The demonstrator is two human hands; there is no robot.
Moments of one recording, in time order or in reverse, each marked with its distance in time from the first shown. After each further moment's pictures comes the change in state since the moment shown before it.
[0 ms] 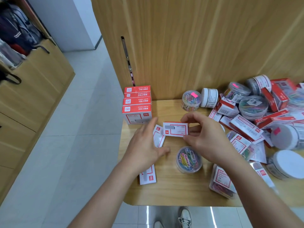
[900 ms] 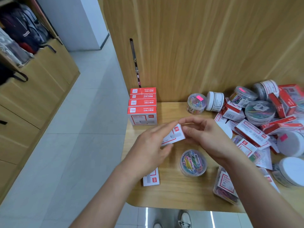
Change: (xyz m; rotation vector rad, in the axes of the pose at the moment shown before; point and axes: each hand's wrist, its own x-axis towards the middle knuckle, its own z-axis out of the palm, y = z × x) left_hand -0.008 0.014 -0.016 0.001 0.055 0.305; right_hand 0.015 0.002 0.005 0.611 -0.196 0.204
